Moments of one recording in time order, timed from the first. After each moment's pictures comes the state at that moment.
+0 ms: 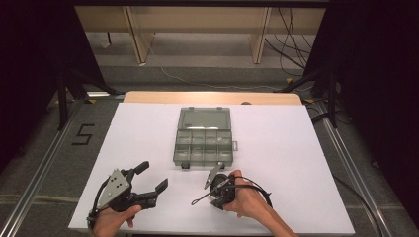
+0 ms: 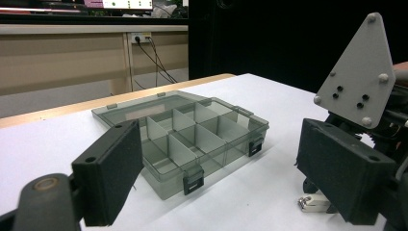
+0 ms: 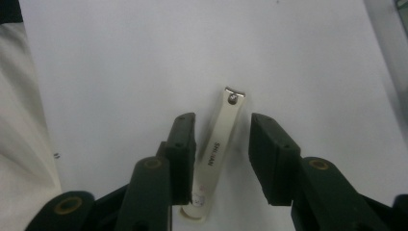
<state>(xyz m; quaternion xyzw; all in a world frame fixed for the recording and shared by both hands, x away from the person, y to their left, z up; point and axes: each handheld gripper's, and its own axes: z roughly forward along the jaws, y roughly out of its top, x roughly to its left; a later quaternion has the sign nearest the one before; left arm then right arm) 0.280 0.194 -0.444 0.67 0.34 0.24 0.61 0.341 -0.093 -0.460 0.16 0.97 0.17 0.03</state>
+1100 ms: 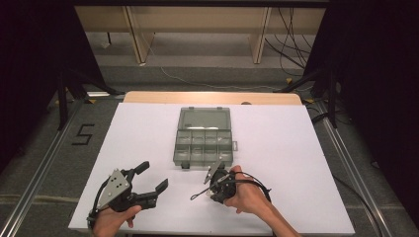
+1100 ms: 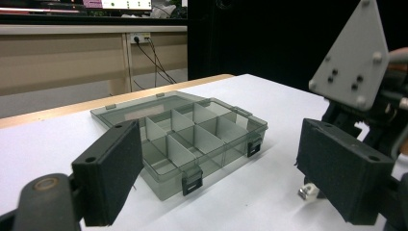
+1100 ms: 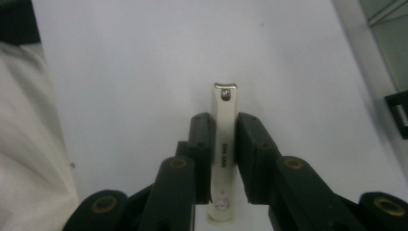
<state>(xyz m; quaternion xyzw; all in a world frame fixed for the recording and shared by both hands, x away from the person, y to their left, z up) 0.280 0.193 -0.443 0.67 0.34 0.24 0.62 0.348 -0.094 -0.444 0.17 0.97 0.19 0.02</state>
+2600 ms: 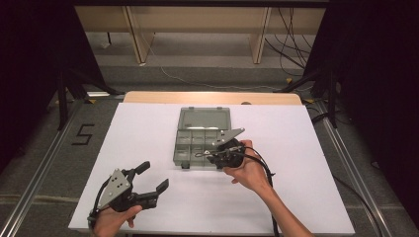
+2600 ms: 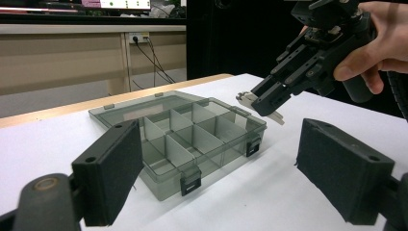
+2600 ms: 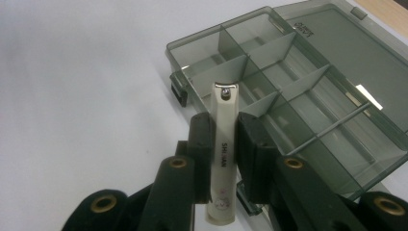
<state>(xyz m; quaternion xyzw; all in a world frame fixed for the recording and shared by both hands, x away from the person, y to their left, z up) 0.280 0.193 -0.444 0.67 0.34 0.24 0.62 0.398 -0.110 -0.405 0.25 0.90 0.35 0.12</state>
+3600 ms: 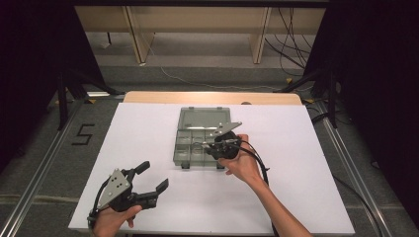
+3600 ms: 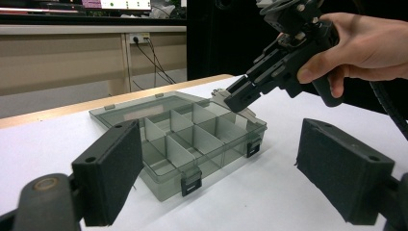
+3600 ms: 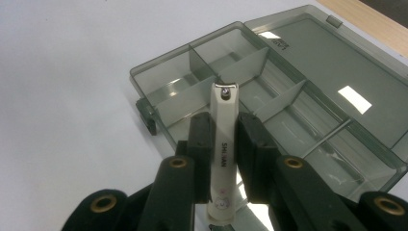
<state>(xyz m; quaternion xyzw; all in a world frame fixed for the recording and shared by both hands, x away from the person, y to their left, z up) 0.281 0.192 -0.444 0.67 0.34 0.24 0.62 0.424 -0.102 -0.416 0.28 0.87 0.37 0.14</state>
